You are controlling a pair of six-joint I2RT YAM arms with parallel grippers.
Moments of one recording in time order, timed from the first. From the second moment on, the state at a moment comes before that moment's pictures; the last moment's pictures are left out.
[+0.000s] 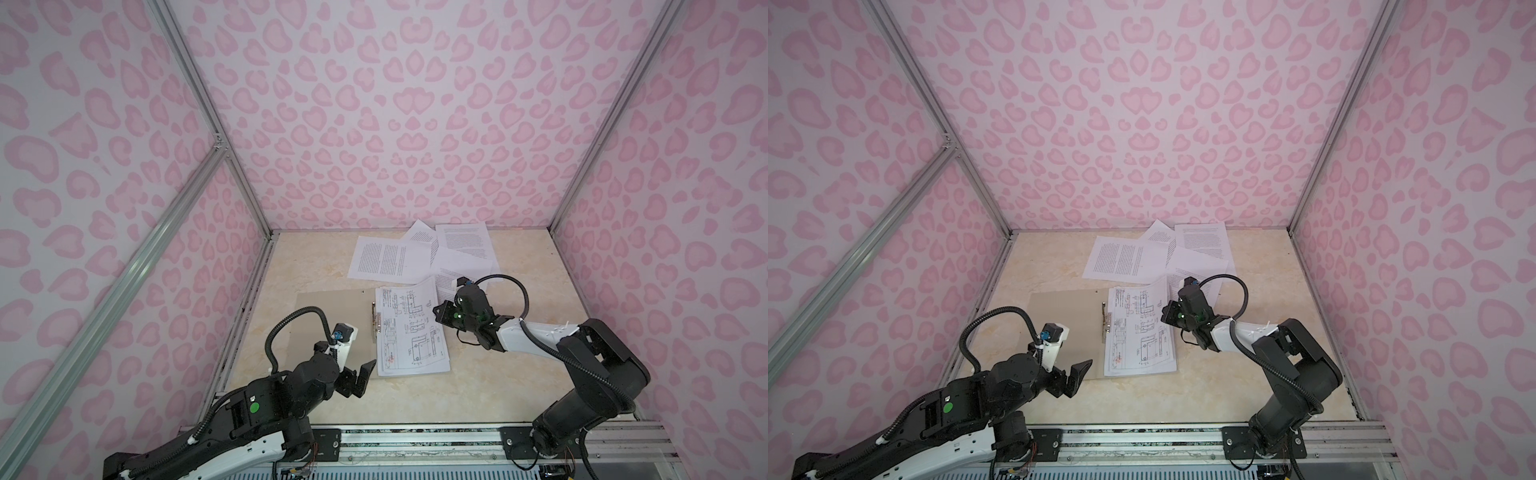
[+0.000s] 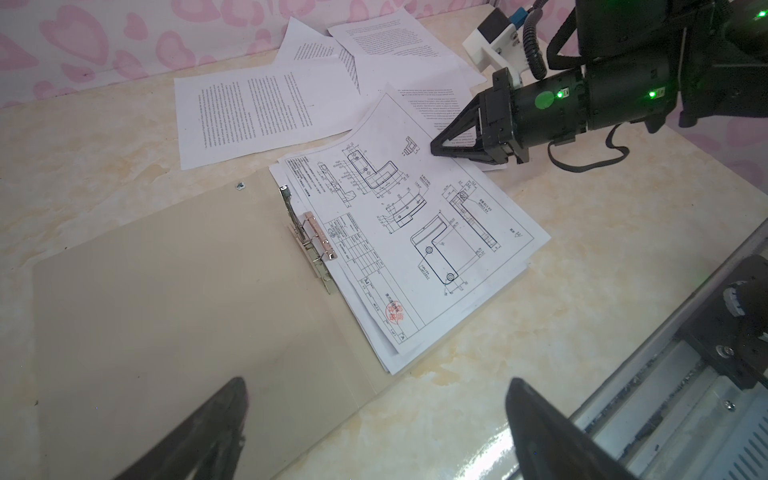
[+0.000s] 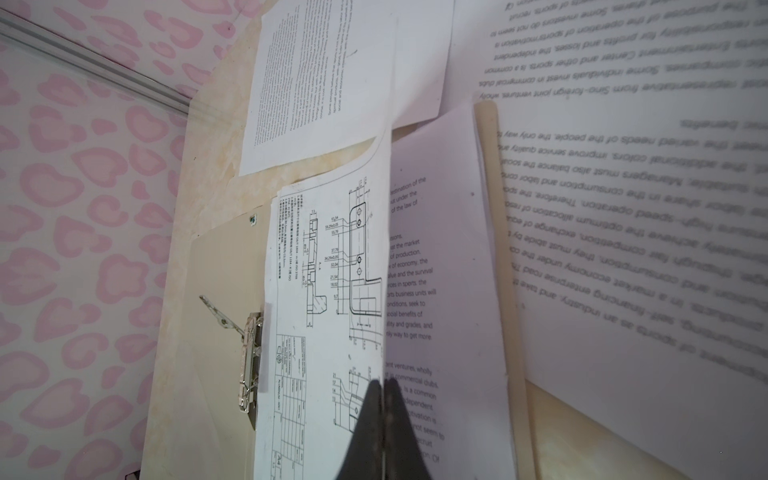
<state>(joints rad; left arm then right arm) -1.10 0.49 0.64 -0.77 -0.42 -0.39 0.56 1.62 0.71 0.25 -0.14 0.85</state>
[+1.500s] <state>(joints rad) -1.08 0.60 0.71 -0.76 -0.39 -0.41 0.36 1.52 0.87 -0.12 -0.01 0.71</state>
